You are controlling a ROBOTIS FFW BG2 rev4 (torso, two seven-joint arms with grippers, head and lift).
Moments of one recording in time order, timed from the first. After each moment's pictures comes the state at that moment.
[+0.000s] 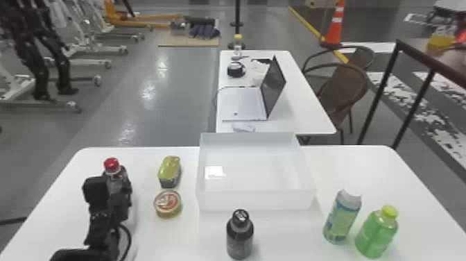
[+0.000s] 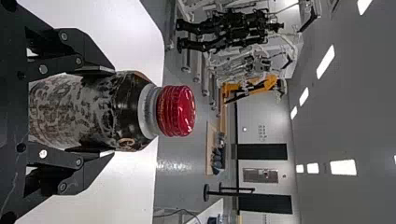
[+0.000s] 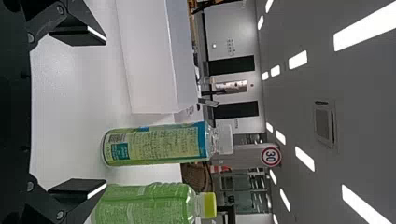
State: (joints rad) left arm -0.25 0.18 -0.06 -0.94 0.17 -0.24 0.25; right arm 0.55 -0.02 0.16 -1.60 -0.04 -0.52 -0.19
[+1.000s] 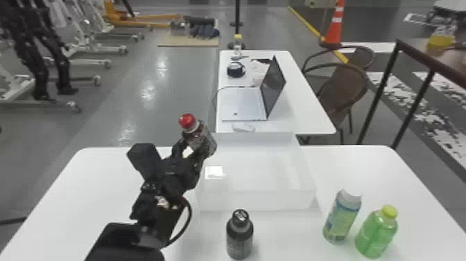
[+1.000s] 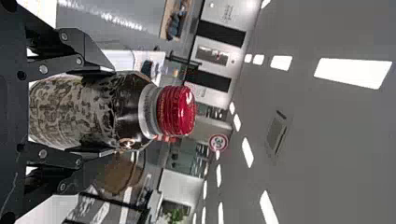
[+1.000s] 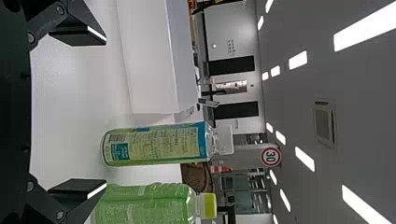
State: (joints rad) left arm -0.18 0.12 -0.28 -1.39 0.42 -0.17 -0.05; right arm 0.55 -0.02 0.16 -1.59 -0.04 -0.52 -0.19
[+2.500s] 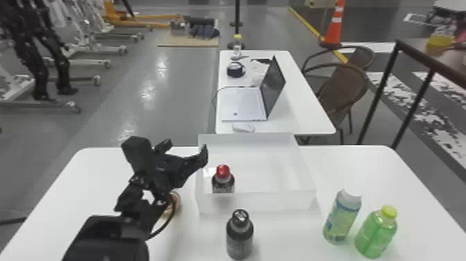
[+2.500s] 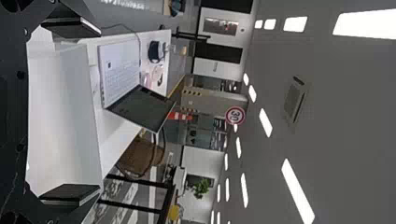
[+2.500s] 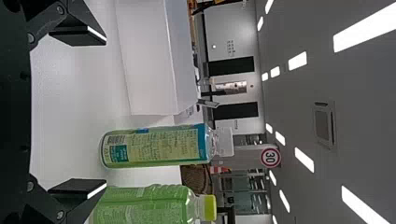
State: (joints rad) left arm -0.20 0.10 -0.16 -1.37 0.28 -0.08 -0.24; right arm 0.54 -0.02 0.16 -1.59 -0.03 -0.52 -0.19
